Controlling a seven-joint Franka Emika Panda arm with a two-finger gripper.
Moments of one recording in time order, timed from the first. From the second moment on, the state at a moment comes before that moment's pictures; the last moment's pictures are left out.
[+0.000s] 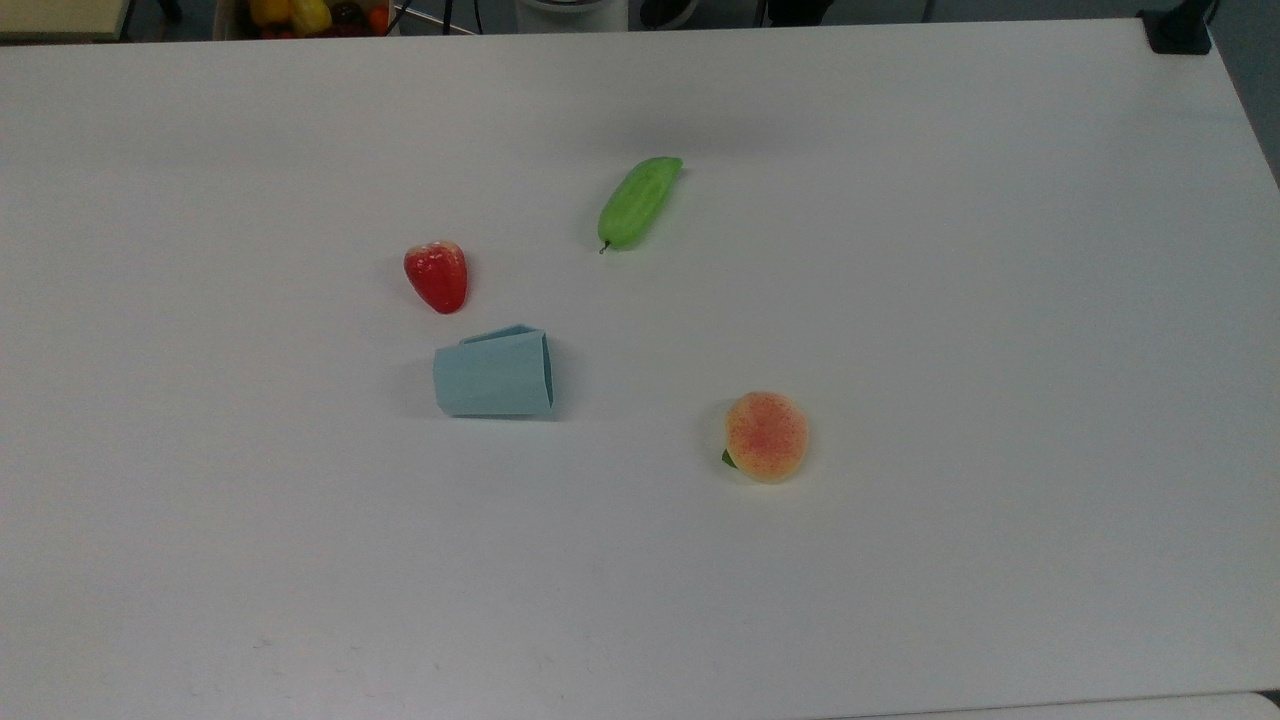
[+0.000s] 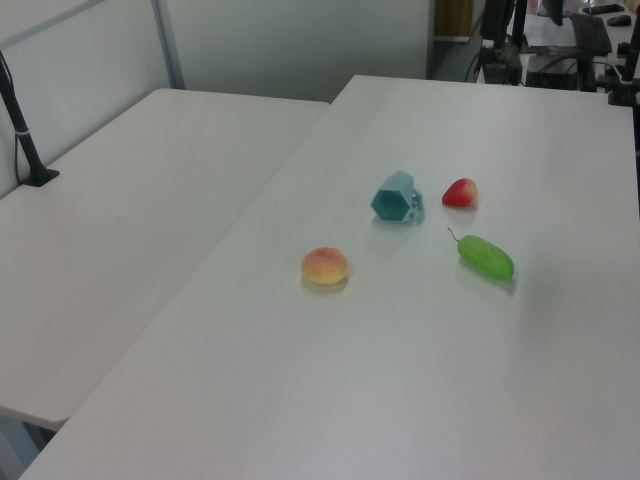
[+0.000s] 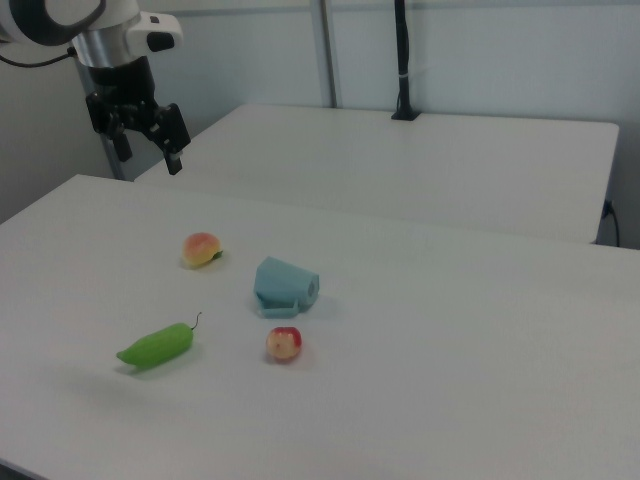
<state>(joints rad) 0.08 -0.06 -0.02 -1.59 0.08 1.63 0.00</state>
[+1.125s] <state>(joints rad) 0.08 -0.06 -0.02 -1.59 0.08 1.63 0.00</state>
